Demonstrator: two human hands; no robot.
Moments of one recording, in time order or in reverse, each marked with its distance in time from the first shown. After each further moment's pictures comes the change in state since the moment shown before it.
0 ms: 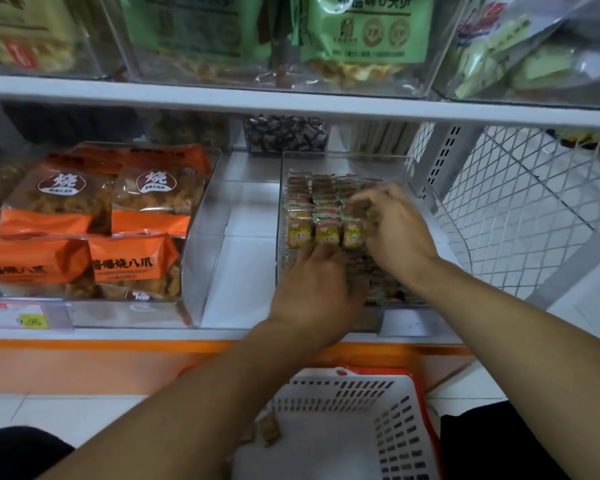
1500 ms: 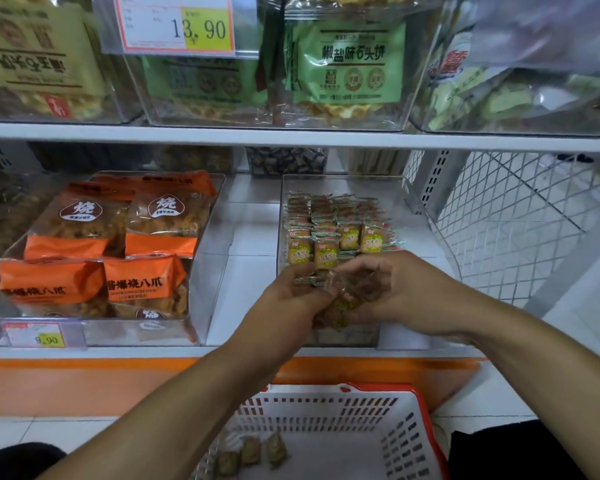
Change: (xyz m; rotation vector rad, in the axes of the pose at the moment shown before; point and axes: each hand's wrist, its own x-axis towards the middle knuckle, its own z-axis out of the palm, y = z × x) left_hand -0.030 -0.018 -0.029 -1.181 -0.121 -0.436; right_hand -0.054 -0.034 -0.063 0.659 -0.617 0.132
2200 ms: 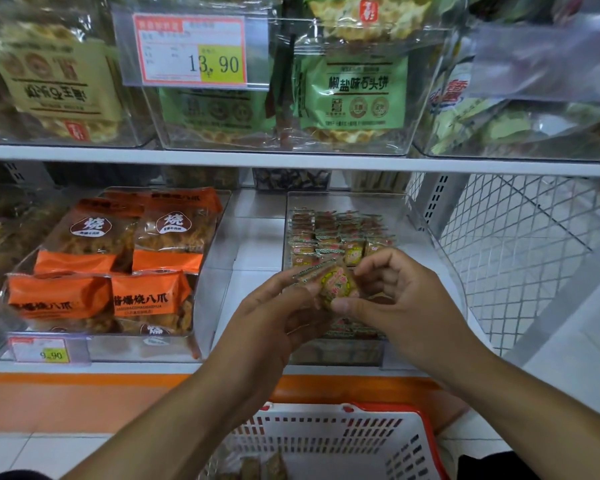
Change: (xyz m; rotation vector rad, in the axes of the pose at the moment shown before) left_hand -0.023 0.024 -0.010 -0.379 -0.078 0.084; right_hand -0.008 -0.005 0.026 0.180 0.375 -0.200
